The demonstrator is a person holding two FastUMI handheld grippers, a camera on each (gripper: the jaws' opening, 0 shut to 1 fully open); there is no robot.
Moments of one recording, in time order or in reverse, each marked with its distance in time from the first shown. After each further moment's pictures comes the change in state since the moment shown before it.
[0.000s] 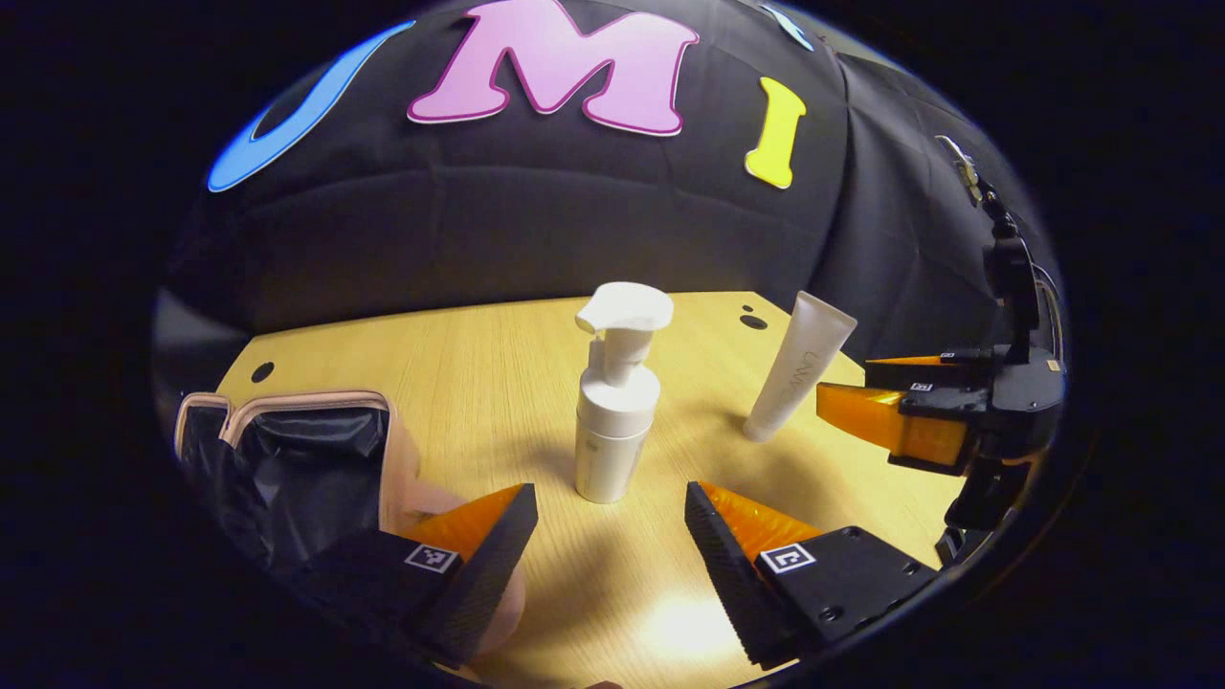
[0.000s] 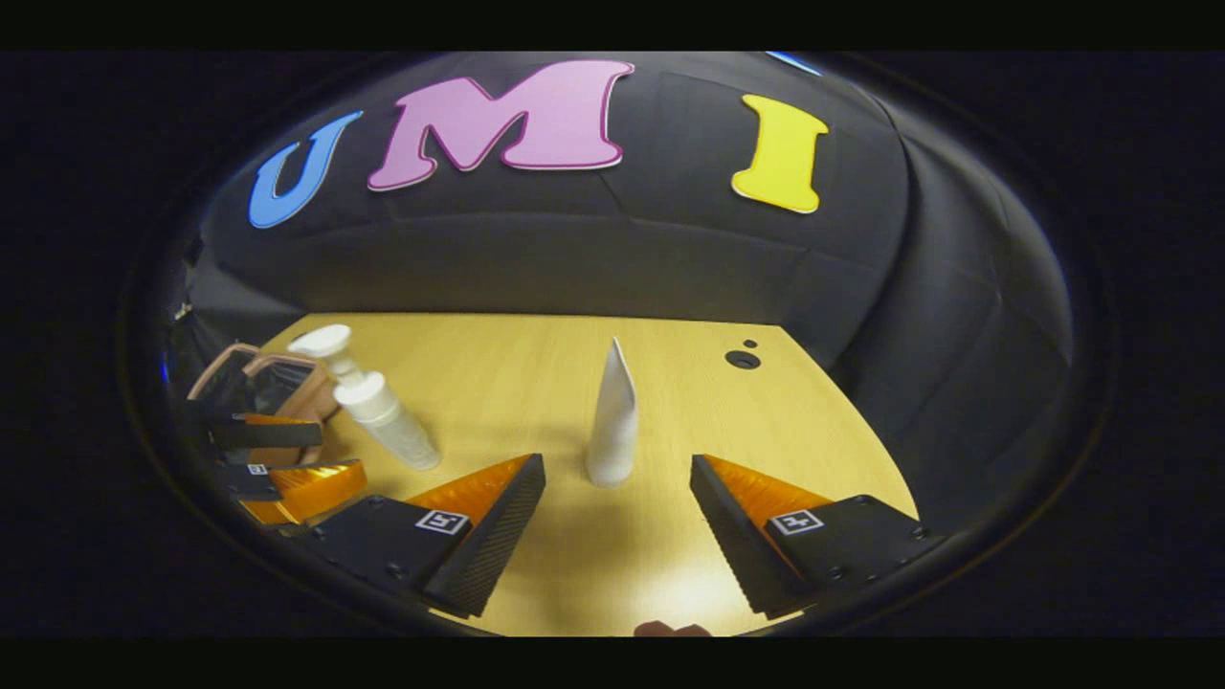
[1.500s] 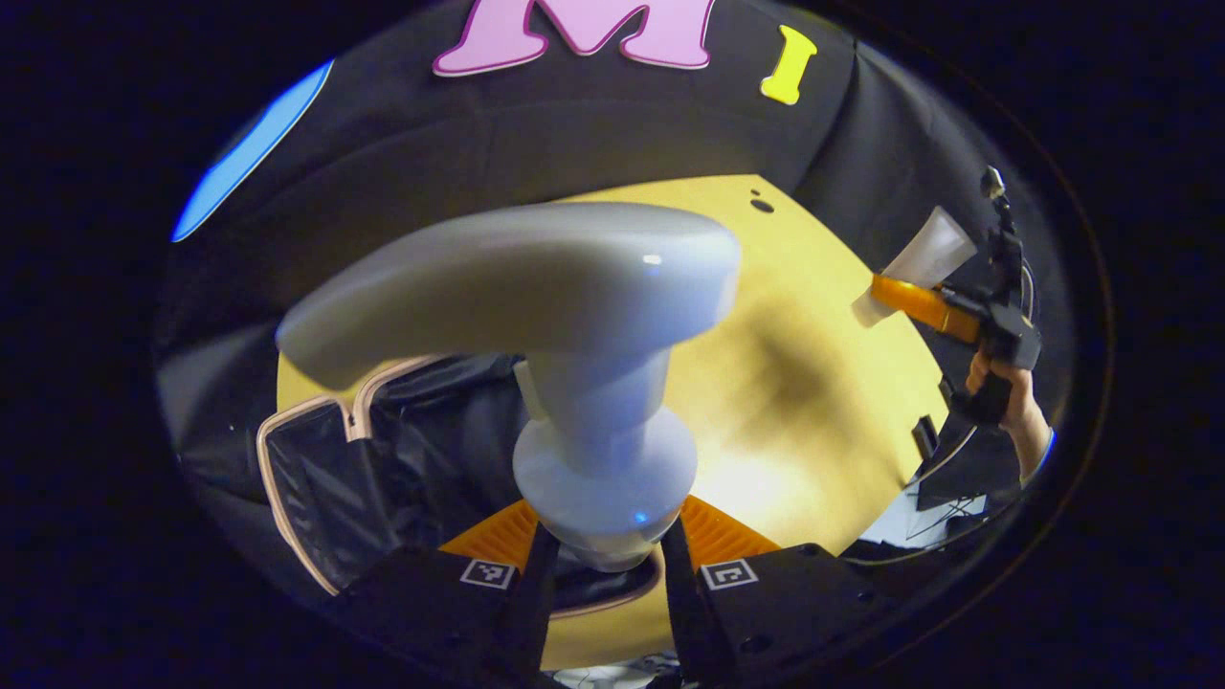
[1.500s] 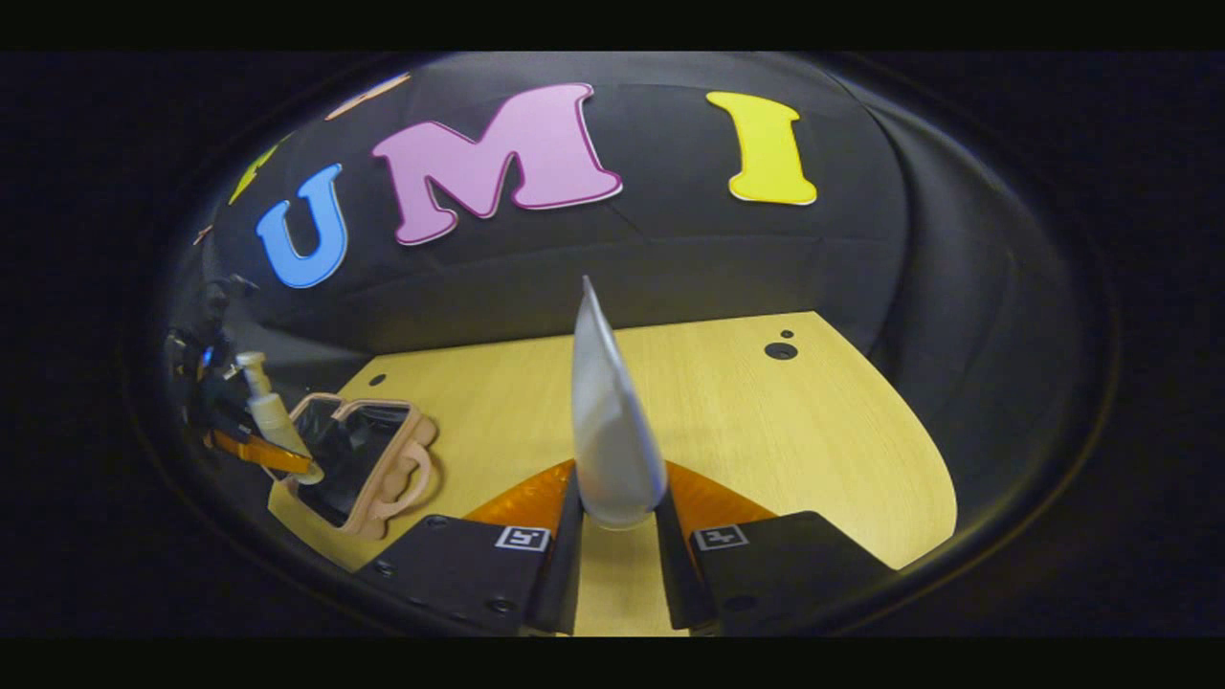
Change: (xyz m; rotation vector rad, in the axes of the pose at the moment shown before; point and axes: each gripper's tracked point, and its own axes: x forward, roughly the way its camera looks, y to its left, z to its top) left arm -0.156 0.153 -0.013 0.132 0.654 -0.002; right arm -0.097 0.038 0.034 0.176 -0.003 0.180
